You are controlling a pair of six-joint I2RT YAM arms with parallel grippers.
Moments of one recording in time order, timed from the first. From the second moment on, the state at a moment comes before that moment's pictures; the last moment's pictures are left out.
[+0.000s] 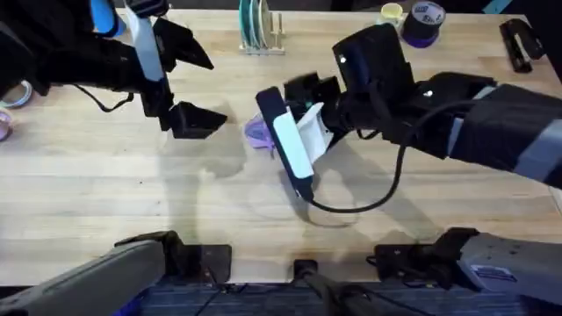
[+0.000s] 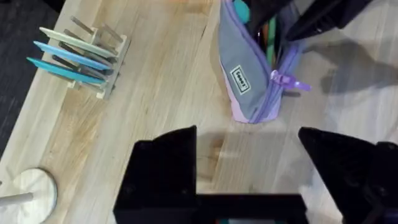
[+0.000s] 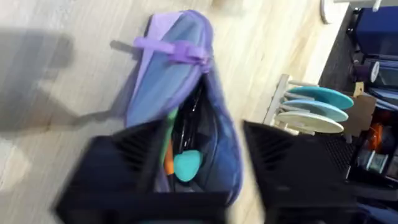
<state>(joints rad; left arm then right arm) 0.17 1.30 1.12 -1.06 0.77 1.36 0.66 1.39 0.85 -0.27 -0.17 -1.42</state>
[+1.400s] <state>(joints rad) 0.17 1.30 1.12 -1.06 0.77 1.36 0.61 1.04 0.91 -0.43 -0.25 -0.04</state>
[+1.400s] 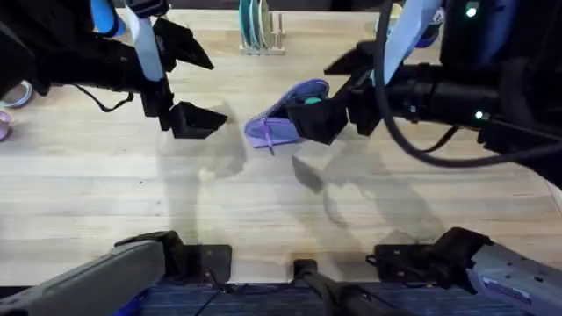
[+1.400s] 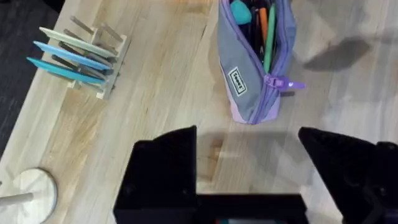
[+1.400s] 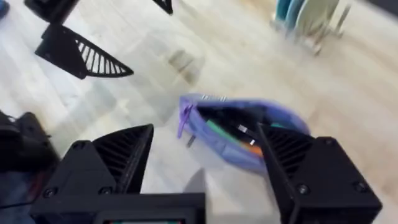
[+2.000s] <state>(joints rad) 0.17 1.30 1.12 -1.13 0.77 1.36 0.61 1.04 0.91 -0.58 -0.26 0.10</state>
